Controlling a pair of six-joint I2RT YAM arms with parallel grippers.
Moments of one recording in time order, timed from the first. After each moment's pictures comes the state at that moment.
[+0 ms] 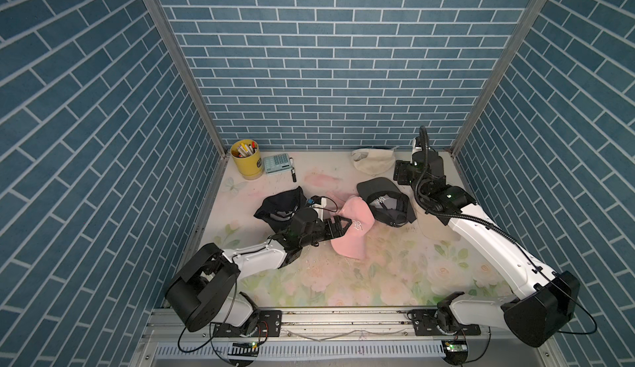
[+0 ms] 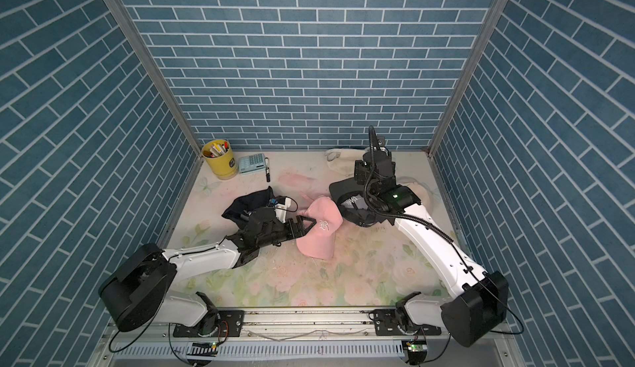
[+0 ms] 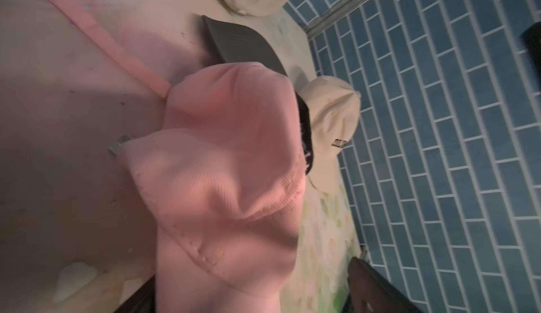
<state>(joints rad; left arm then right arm) -0.71 1.43 0.62 0.28 0.22 -0.87 0.53 1.30 1.23 -0.38 0.47 0.21</state>
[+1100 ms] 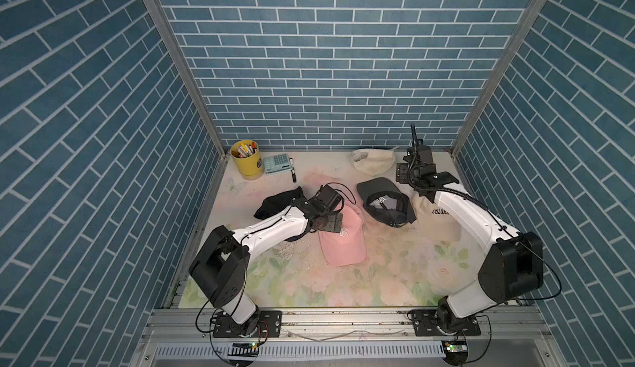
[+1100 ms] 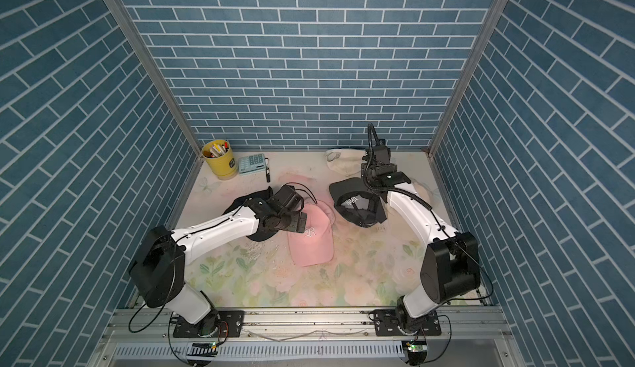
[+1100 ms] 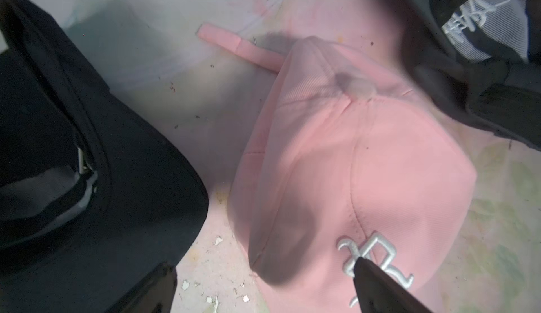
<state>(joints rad) -0.74 1.62 1.19 -0.64 -0.21 -0.49 0.35 1.58 1.32 -0.45 0.36 0.18</state>
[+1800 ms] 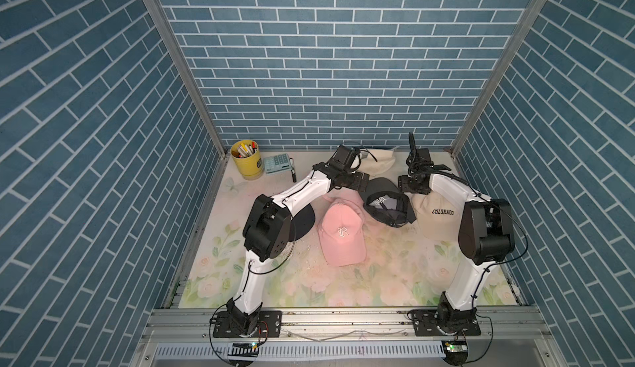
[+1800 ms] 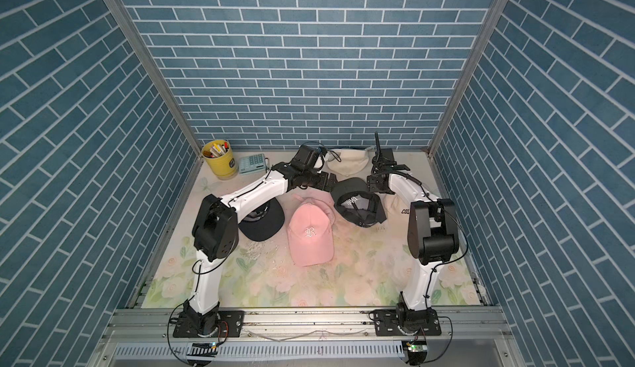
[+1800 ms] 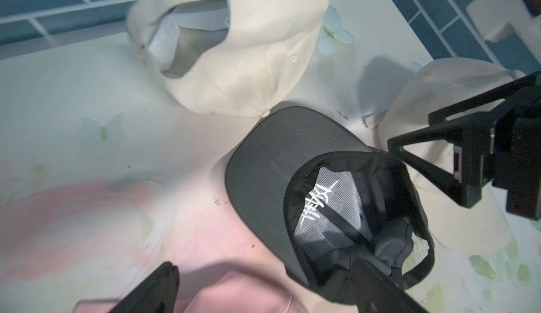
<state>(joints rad) -0.64 2.19 1.89 -0.51 0.17 -0.26 0.20 1.89 1.45 -0.64 0.08 0.11</state>
